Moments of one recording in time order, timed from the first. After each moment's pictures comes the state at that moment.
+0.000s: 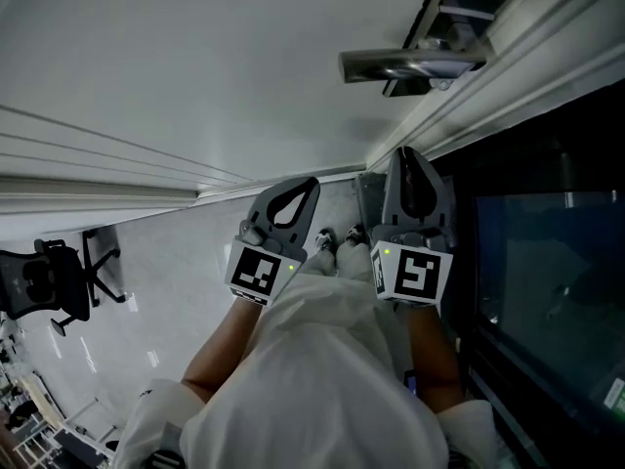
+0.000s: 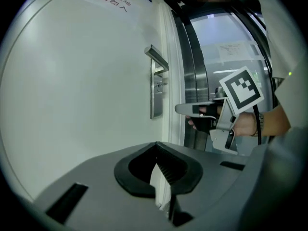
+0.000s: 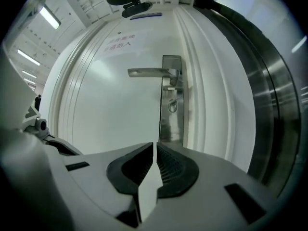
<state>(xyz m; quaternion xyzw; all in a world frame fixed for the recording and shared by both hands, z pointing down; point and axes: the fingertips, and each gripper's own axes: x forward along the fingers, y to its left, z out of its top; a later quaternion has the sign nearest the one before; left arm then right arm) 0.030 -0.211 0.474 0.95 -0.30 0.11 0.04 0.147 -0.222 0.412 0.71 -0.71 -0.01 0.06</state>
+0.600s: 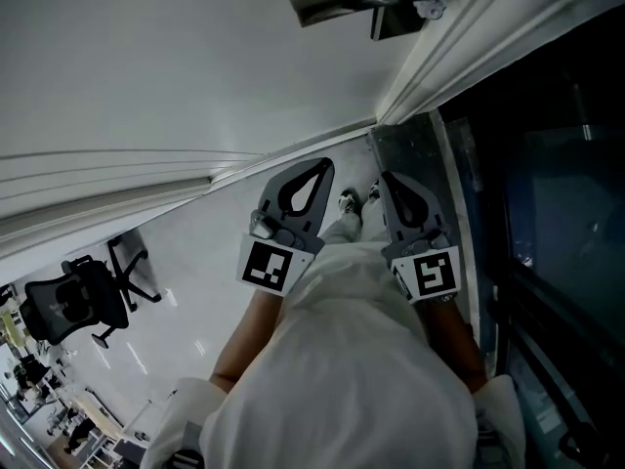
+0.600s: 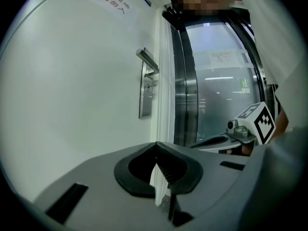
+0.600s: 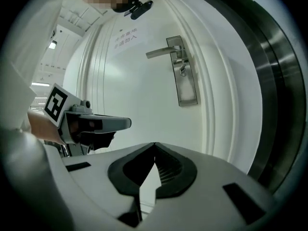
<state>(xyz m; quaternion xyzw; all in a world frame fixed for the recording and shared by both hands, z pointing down) 0.038 -0.185 0.484 0.97 -0.24 0.08 0.05 0.100 -0.139 0.515 0.62 -0.77 0.11 0.06</state>
